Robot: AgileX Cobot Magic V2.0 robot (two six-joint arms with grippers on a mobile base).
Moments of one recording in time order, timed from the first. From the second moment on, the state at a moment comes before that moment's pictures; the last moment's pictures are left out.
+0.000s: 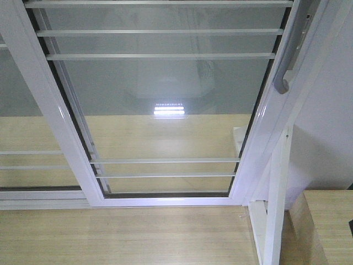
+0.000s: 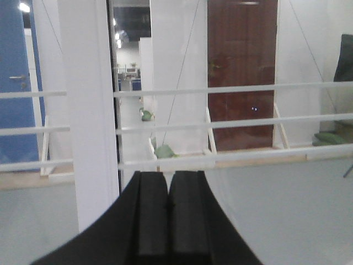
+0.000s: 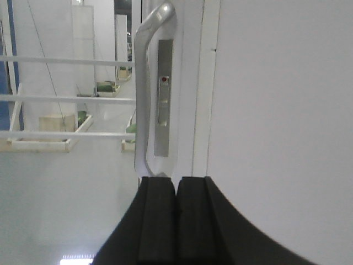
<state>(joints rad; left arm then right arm) -0.15 -0.01 0.03 -0.01 -0.12 0.03 -0.06 -0.01 0.03 0.05 -0.05 -0.10</state>
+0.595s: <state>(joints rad) -0.15 0.20 -0.42 -0.01 -0.03 0.11 -0.06 0.22 -0.42 0.03 0.08 -0.06</state>
